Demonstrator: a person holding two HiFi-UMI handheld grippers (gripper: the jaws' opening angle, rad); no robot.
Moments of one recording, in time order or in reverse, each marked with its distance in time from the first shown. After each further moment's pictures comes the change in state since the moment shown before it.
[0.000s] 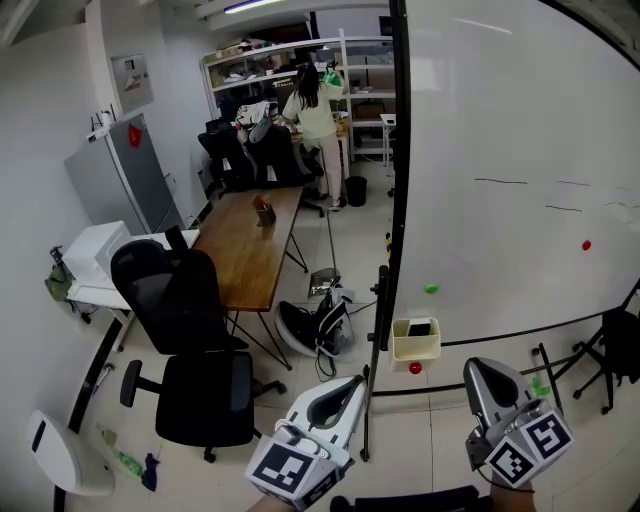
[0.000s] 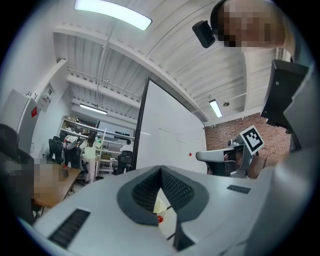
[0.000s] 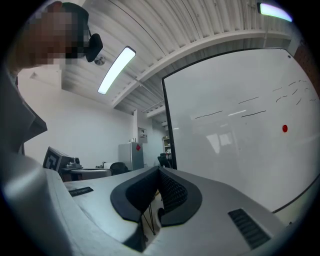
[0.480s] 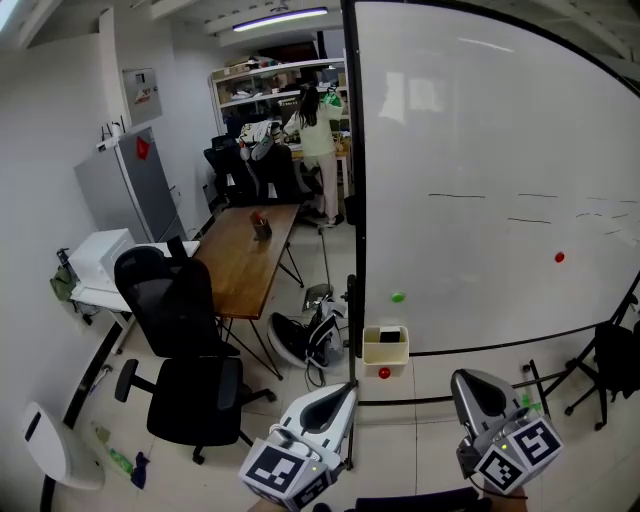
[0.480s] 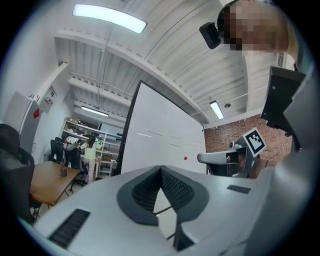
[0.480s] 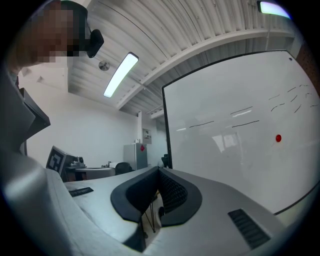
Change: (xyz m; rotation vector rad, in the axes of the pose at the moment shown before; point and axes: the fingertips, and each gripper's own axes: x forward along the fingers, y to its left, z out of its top) left arm 0.007 -0.101 0.017 -0.006 -0.023 0.025; right arm -0.090 -0.029 0.032 -0.018 -0.006 0.056
